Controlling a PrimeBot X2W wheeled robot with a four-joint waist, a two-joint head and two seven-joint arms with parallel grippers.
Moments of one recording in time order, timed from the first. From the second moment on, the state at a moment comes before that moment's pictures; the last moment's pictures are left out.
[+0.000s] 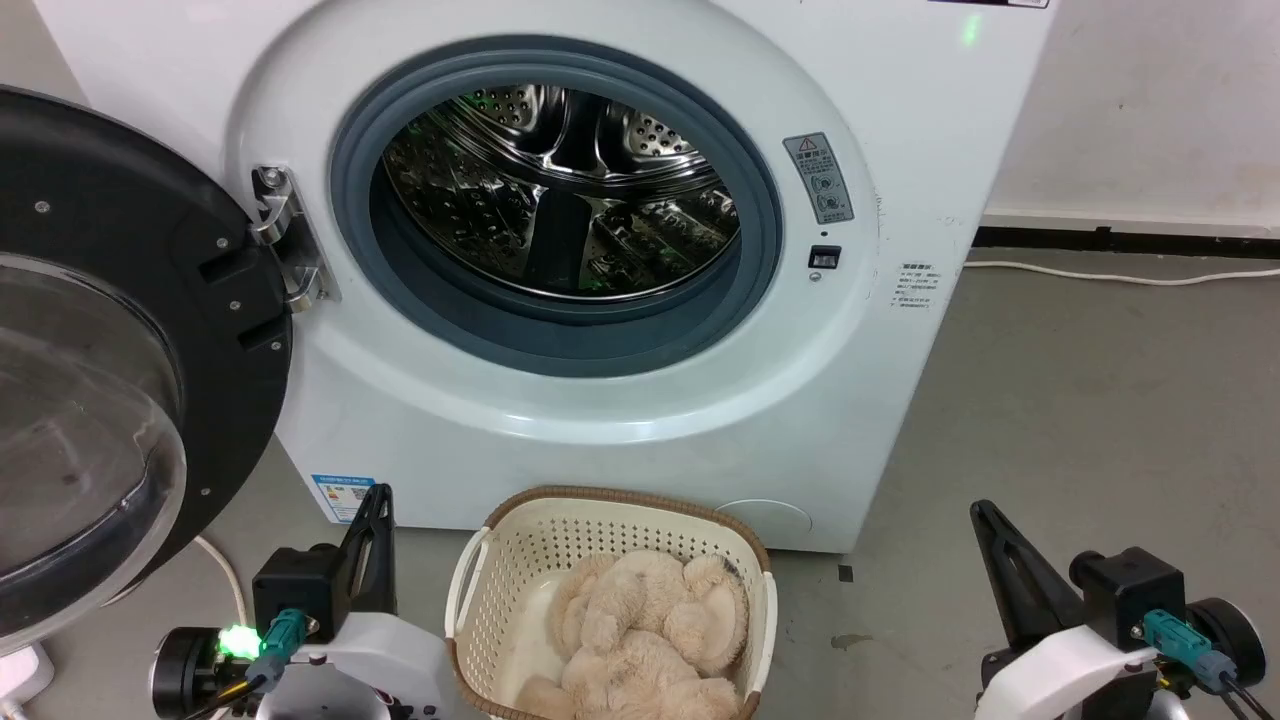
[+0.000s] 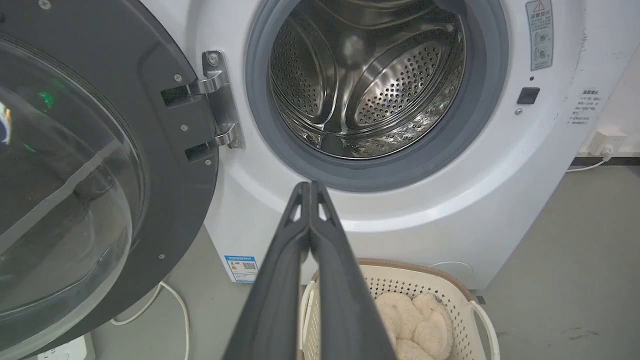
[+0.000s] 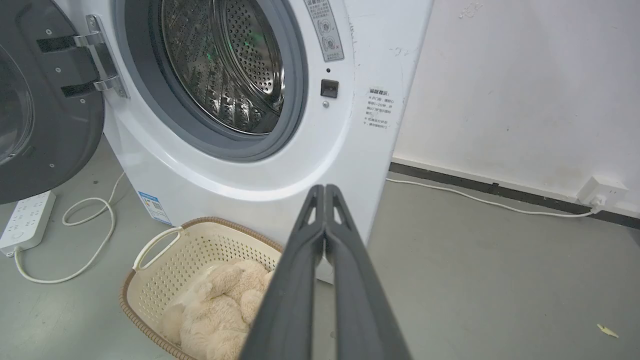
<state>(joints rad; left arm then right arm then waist) -0.01 0.05 0.00 0.00 0.00 0.01 0.00 0.01 -0.05 0.00 0.00 0.01 0.13 0.00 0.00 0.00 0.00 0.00</state>
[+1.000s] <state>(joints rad) -0.01 0.05 0.00 0.00 0.00 0.01 0.00 0.01 -0.05 0.00 0.00 0.01 0.13 0.00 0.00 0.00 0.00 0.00</state>
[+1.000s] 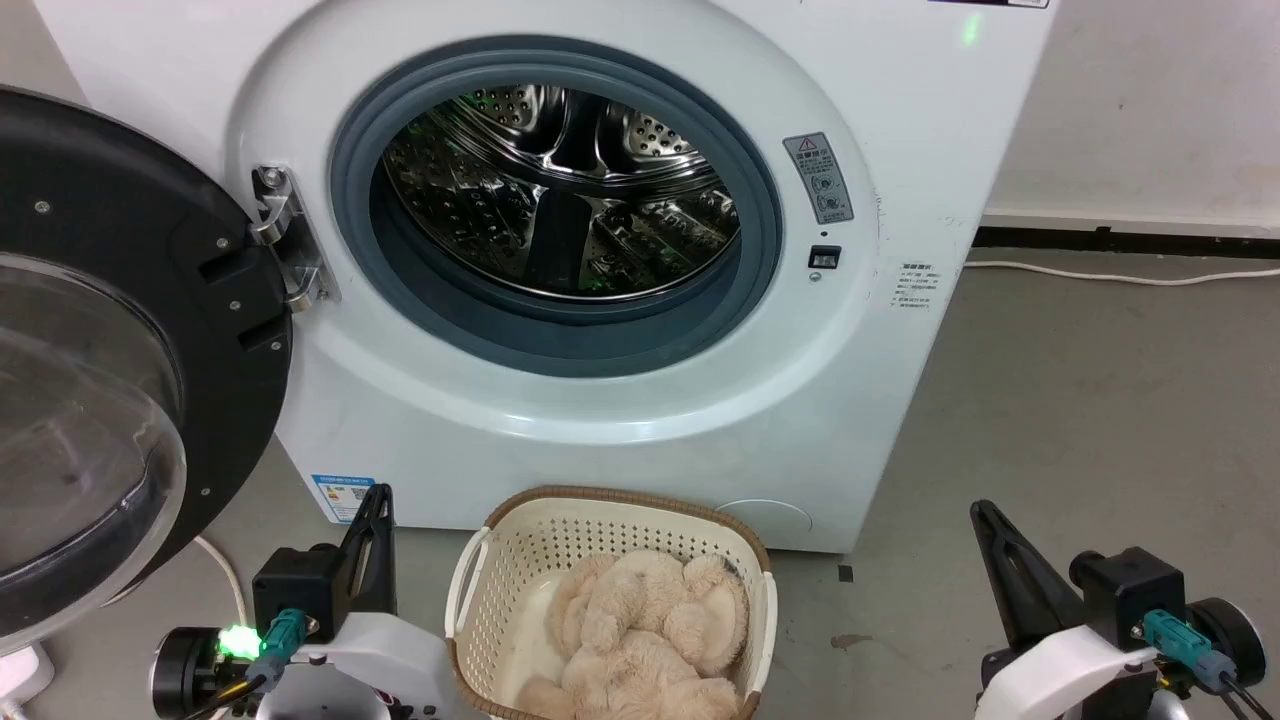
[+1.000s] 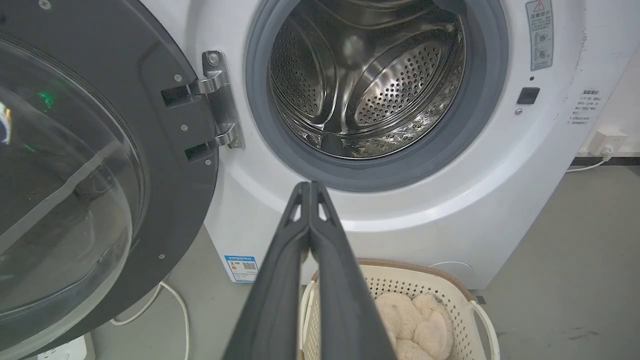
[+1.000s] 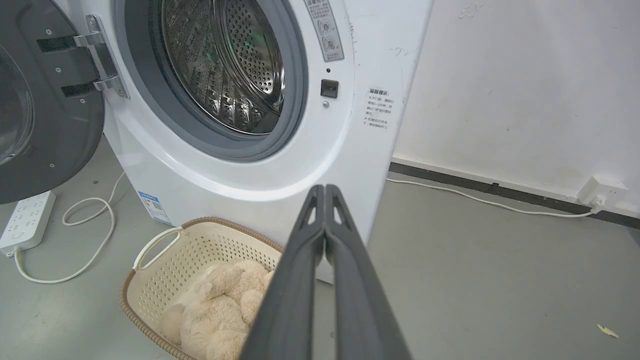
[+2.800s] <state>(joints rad) -0.19 0.11 -0.10 0.17 -0.15 -0.04 -0.03 0.01 -0.05 -0.01 -0.06 0.15 0.13 -0.08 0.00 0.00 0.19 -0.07</state>
